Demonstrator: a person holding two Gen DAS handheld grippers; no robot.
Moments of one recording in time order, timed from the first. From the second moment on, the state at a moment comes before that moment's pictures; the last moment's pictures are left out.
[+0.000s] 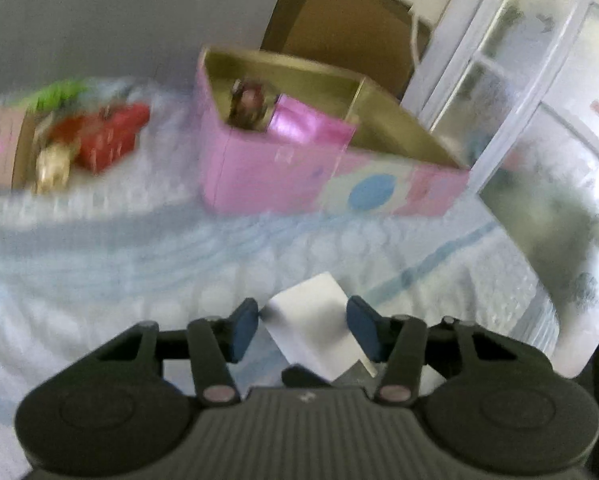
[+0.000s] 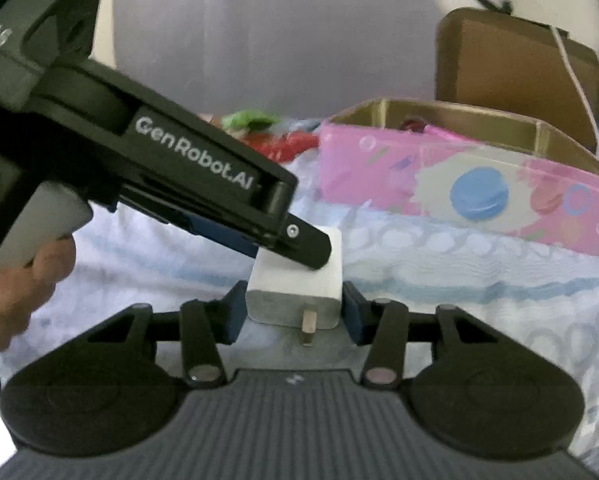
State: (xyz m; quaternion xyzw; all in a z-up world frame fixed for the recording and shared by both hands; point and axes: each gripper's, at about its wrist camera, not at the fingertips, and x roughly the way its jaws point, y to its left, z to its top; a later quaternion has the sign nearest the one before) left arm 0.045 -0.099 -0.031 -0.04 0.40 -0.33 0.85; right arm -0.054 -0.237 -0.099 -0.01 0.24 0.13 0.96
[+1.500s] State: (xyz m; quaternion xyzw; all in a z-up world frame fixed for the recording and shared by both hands) left arm 0.129 0.159 -0.081 -0.25 0.28 0.01 0.93; right arm 0.198 -0.091 -0.056 0.09 0.32 0.22 0.92
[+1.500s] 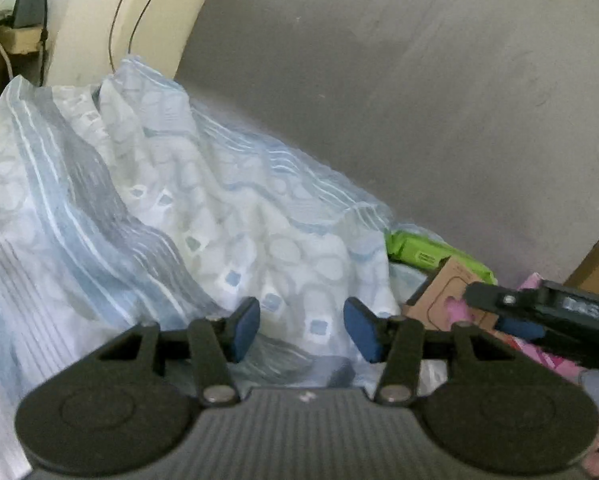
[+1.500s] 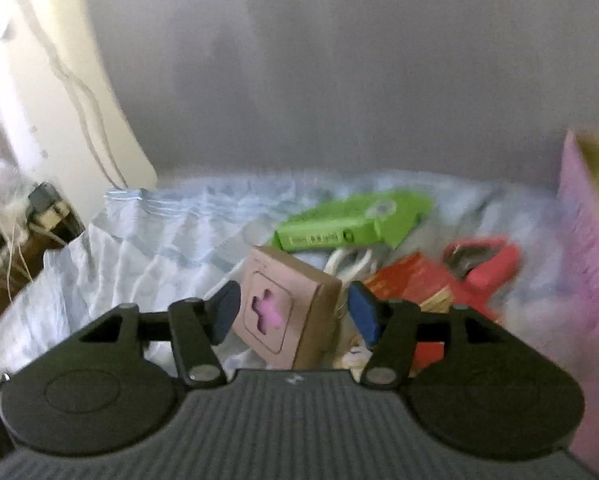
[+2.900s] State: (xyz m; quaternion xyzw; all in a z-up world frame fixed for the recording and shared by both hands) left arm 0.035 -0.109 -0.065 -0.07 0.39 -0.35 0.85; right arm -0.091 -0.279 -0.076 -0.03 0.22 0.14 0.96
